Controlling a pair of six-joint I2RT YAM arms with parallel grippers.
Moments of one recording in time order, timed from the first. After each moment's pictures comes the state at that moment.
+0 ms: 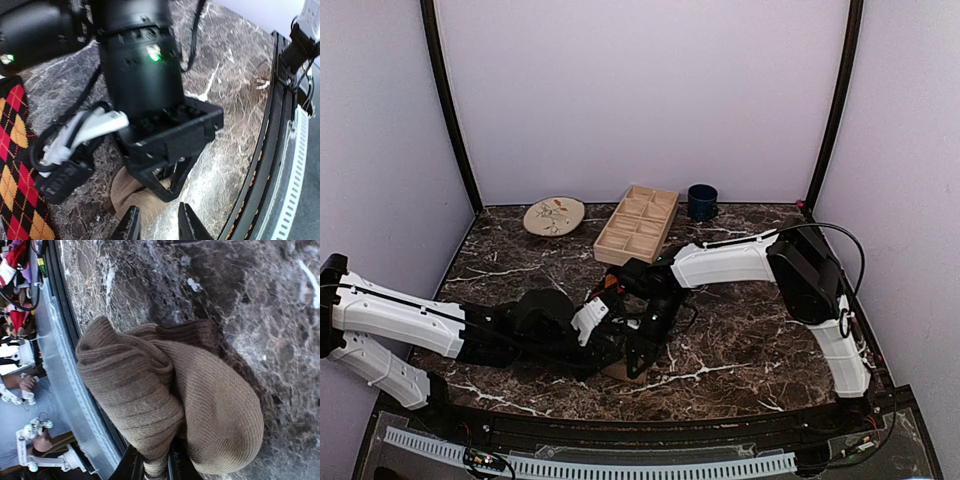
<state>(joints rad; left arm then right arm) -1.18 1.30 0.64 0.00 -0.07 -0.27 0.99 2.28 1.70 -1.00 -0.77 -0.06</state>
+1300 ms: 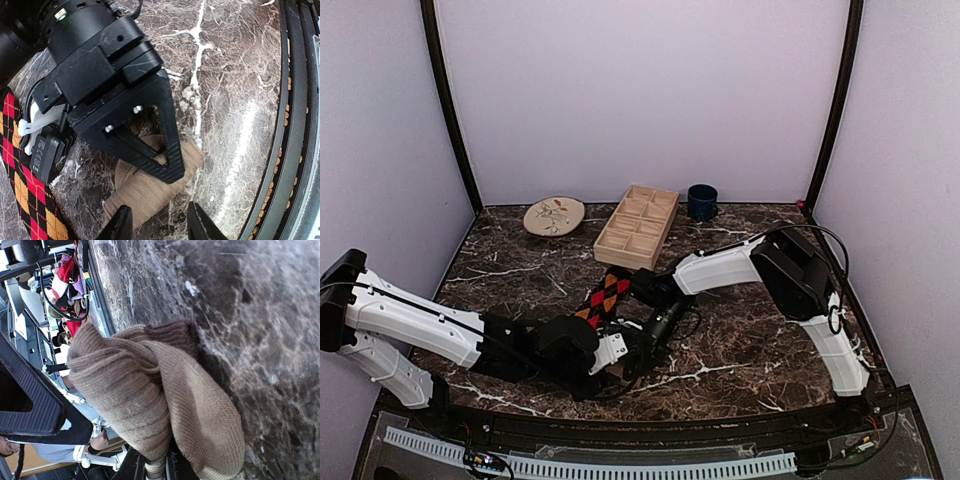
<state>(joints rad) -1.30 1.42 0.70 -0.16 -0.20 -0.02 0.93 2.36 1.64 -0.89 -1.11 0.06</state>
